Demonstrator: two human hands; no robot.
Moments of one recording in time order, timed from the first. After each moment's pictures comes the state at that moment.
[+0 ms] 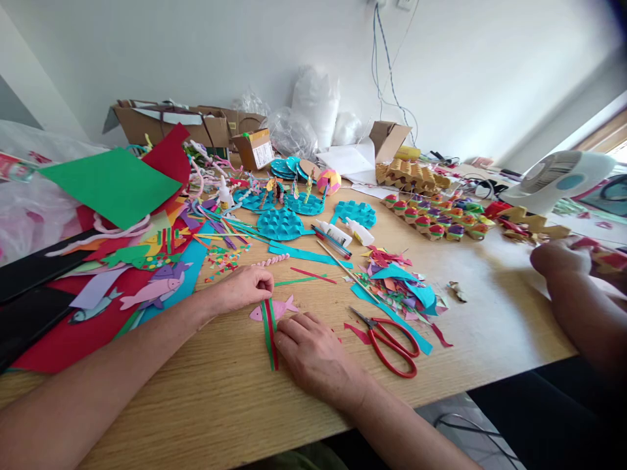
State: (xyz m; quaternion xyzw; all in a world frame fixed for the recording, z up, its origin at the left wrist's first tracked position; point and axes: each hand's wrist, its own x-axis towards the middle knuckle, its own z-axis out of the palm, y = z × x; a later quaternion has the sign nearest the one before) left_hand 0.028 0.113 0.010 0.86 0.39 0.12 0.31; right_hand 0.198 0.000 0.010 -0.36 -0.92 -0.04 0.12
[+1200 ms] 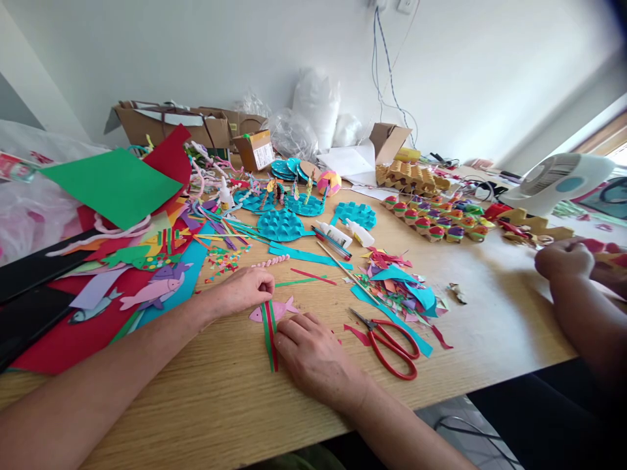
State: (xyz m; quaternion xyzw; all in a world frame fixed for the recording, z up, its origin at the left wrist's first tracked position) left_hand 0.032 0.110 0.015 0.88 0.39 0.10 0.25; right_hand 0.198 -0.001 0.012 -0.36 -0.92 -0.03 0.13
